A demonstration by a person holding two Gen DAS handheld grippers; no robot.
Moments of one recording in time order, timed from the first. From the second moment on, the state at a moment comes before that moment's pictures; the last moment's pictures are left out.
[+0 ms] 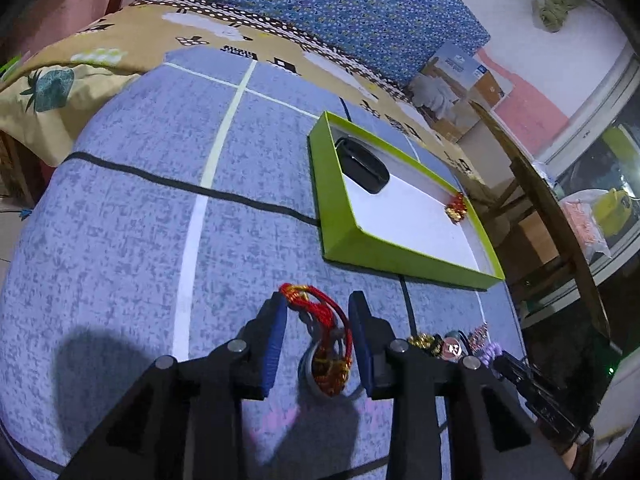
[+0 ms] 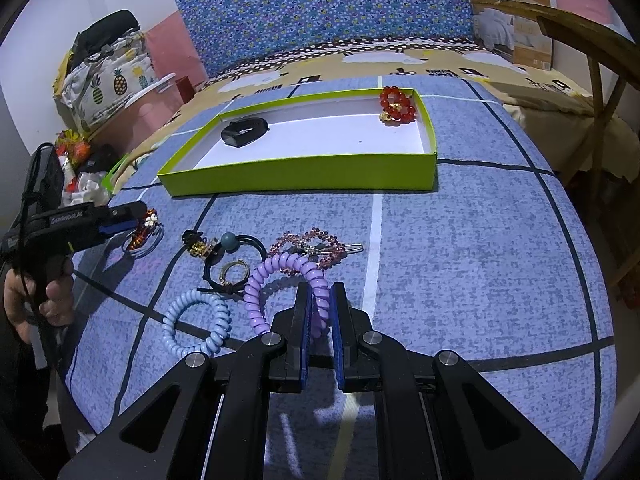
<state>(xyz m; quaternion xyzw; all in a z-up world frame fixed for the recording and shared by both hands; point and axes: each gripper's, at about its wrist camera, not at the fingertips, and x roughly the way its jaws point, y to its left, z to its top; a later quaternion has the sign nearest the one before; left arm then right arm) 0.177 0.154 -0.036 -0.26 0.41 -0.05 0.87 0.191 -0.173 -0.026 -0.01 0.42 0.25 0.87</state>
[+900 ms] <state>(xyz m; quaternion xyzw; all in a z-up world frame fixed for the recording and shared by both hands) 0.165 0.154 -0.008 -0.25 0.37 -0.10 0.89 0.189 -0.174 -0.027 -0.01 0.42 0.25 0.87</state>
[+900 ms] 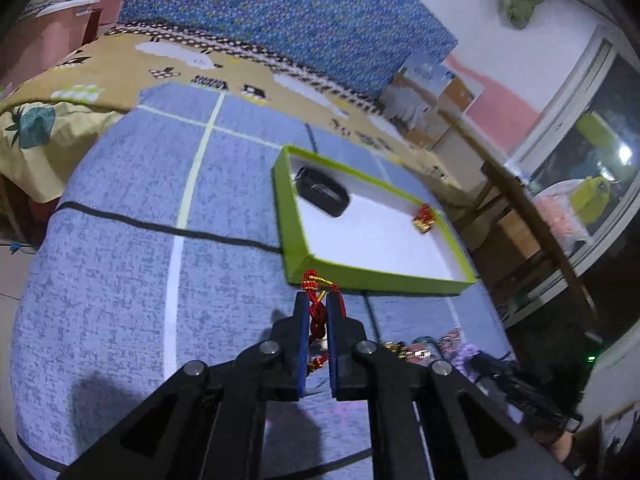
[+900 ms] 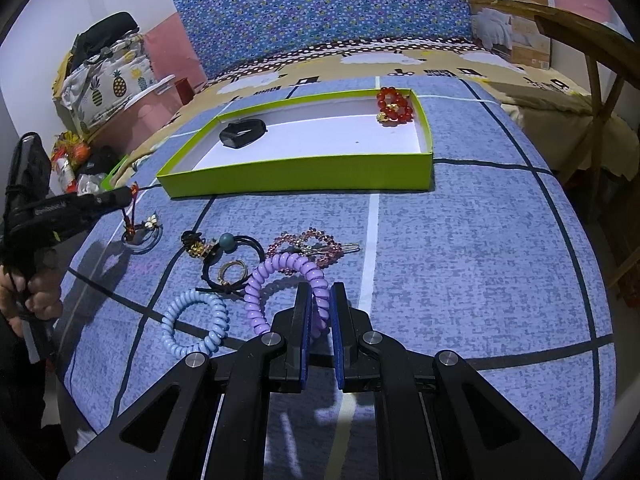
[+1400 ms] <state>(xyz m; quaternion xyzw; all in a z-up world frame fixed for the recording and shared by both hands) 0.156 0.123 0.028 -0.19 0.34 -0.10 0.92 0.189 -0.174 -0.009 -0.01 0.40 0.25 0.88</state>
